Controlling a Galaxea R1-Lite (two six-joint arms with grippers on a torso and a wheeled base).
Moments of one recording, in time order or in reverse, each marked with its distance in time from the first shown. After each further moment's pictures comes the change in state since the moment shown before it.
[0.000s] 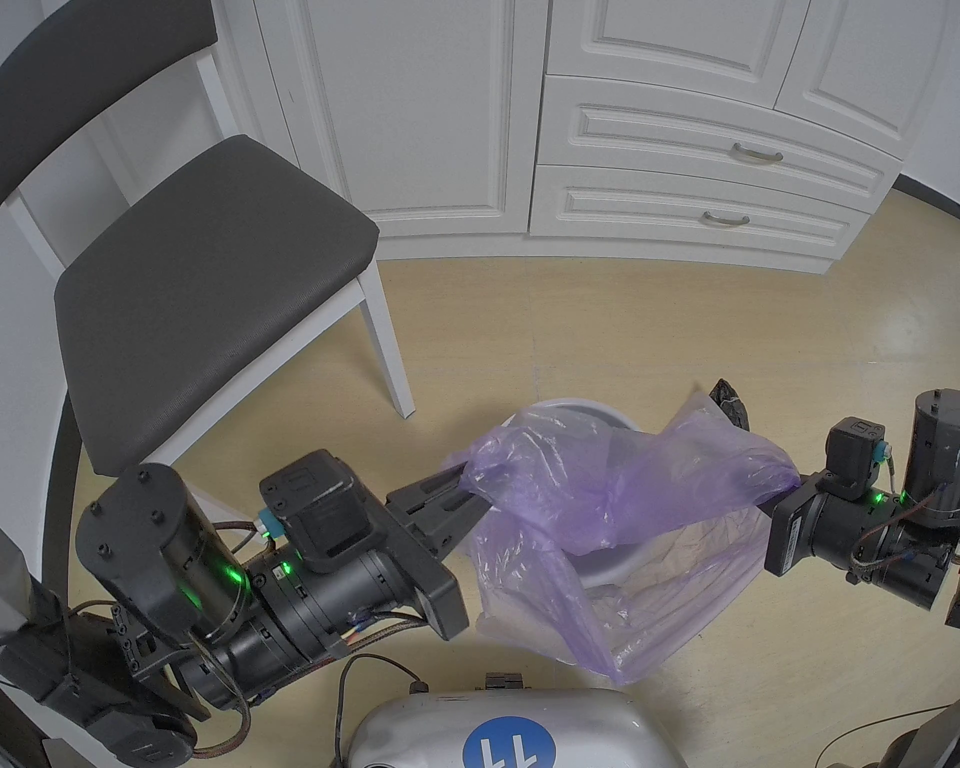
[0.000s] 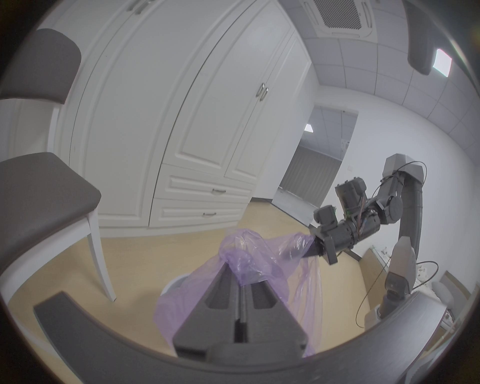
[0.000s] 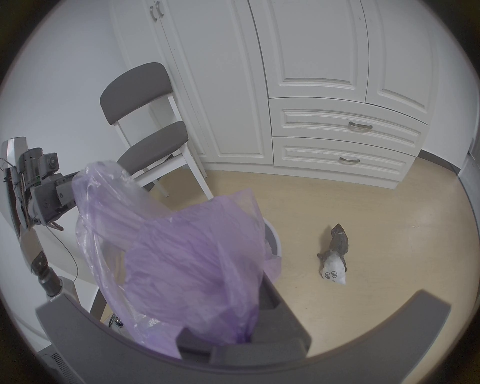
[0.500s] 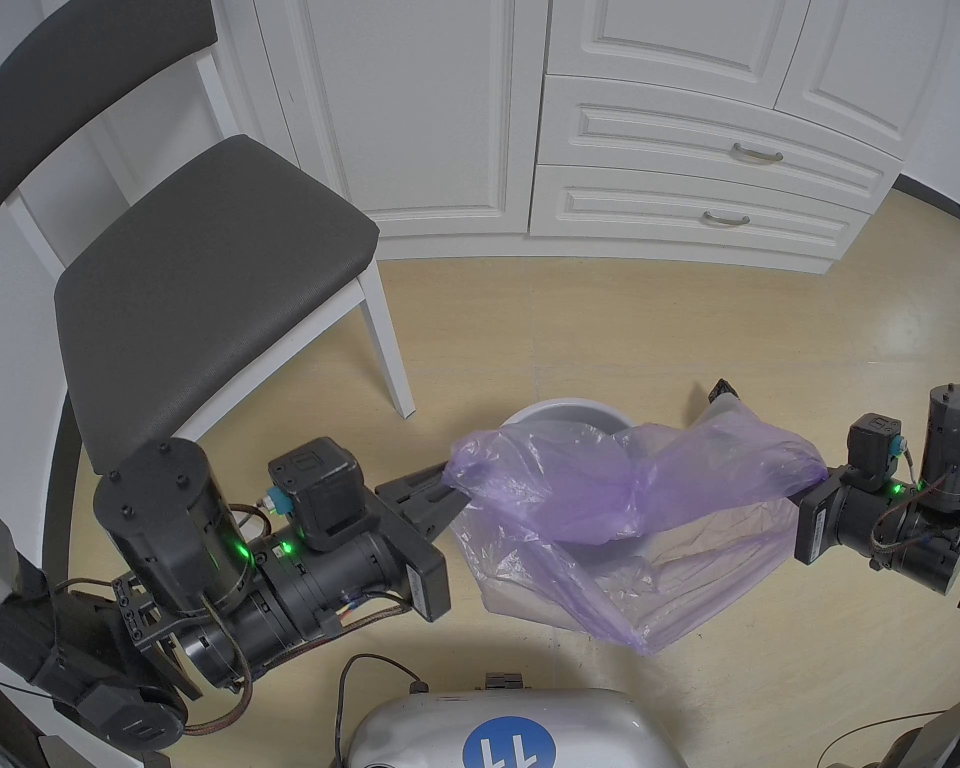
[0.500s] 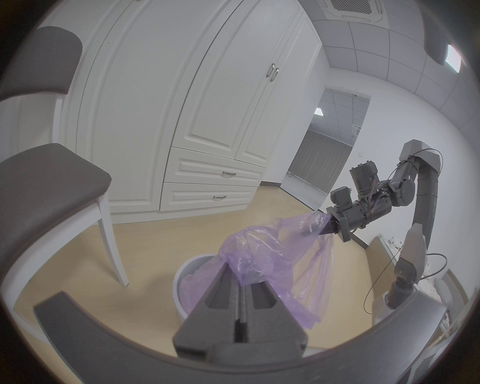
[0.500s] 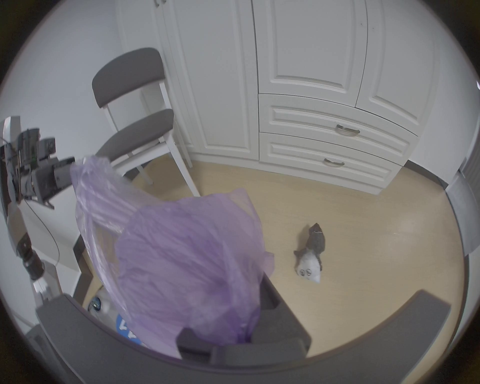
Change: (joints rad) left arm 0.059 -0.019 -0.039 0.162 0.004 0.002; right arm -0.126 -0.040 0.000 0.076 0.027 -0.107
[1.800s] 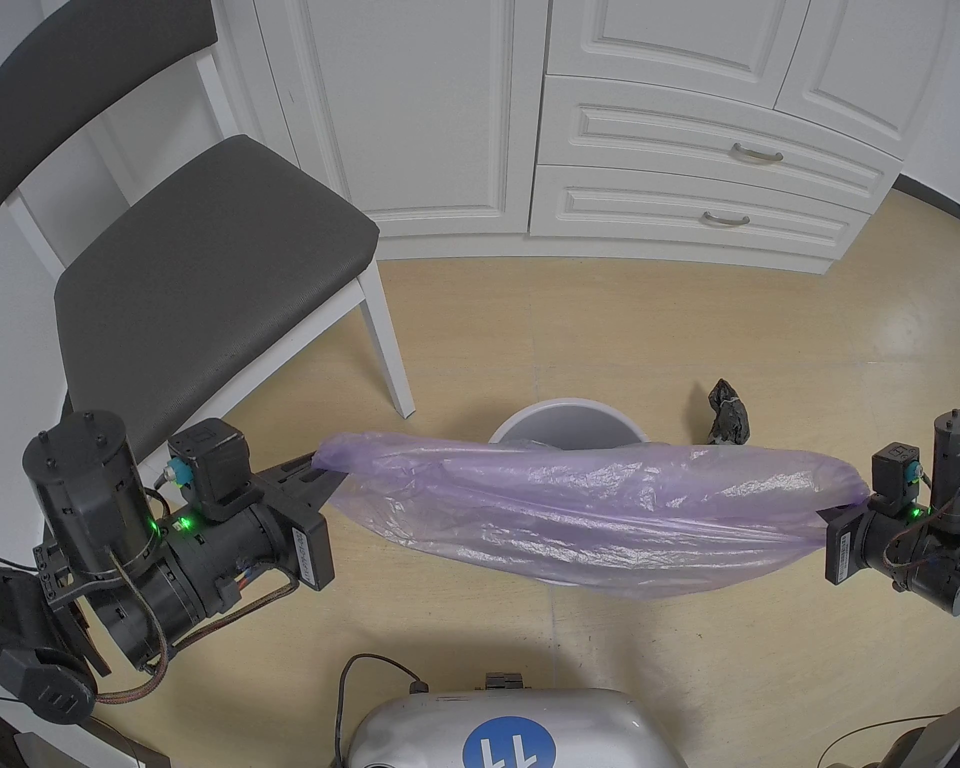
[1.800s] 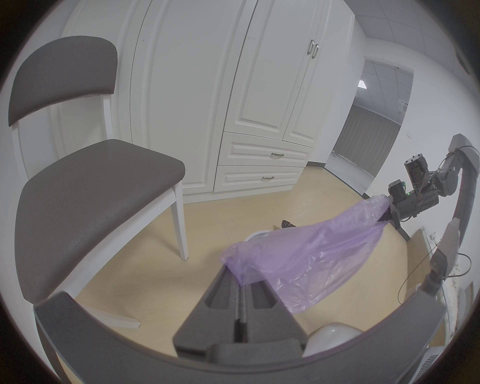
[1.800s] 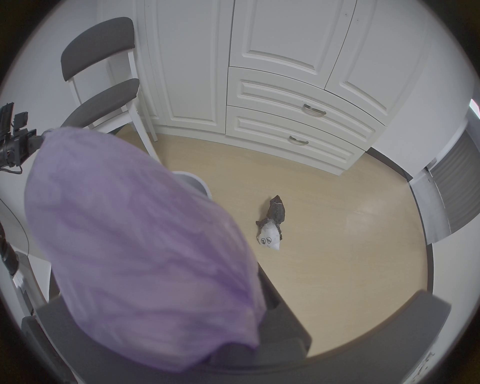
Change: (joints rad) left arm 0.129 -0.219 0.022 0.347 0.181 0.001; right arm -0.018 -0.077 0.012 0.216 -0.241 0.019
